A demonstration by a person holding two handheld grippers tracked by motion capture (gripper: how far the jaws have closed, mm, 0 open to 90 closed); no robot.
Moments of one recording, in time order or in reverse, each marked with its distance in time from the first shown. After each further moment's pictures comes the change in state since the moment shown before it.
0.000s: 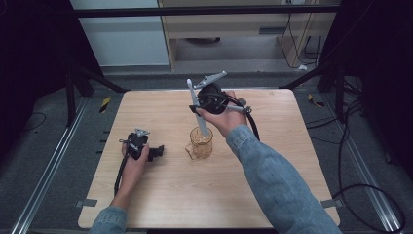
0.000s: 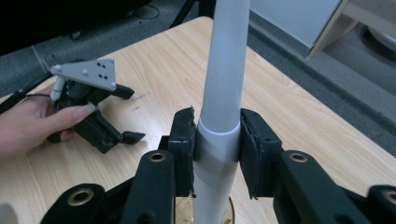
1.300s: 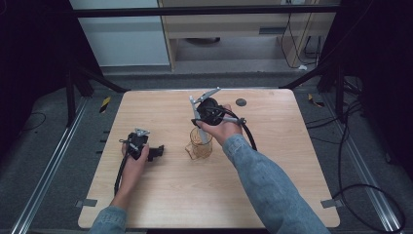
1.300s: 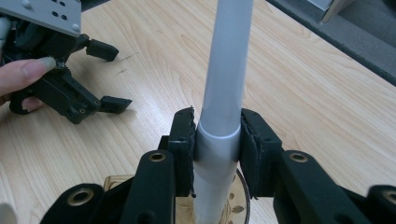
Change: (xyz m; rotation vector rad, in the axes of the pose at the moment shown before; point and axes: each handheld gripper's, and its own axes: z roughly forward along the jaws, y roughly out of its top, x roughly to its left) left arm 0.001 0.000 0.000 0.004 -0.003 0.007; right arm -0.006 -0.042 0.051 0.101 0.011 0.035
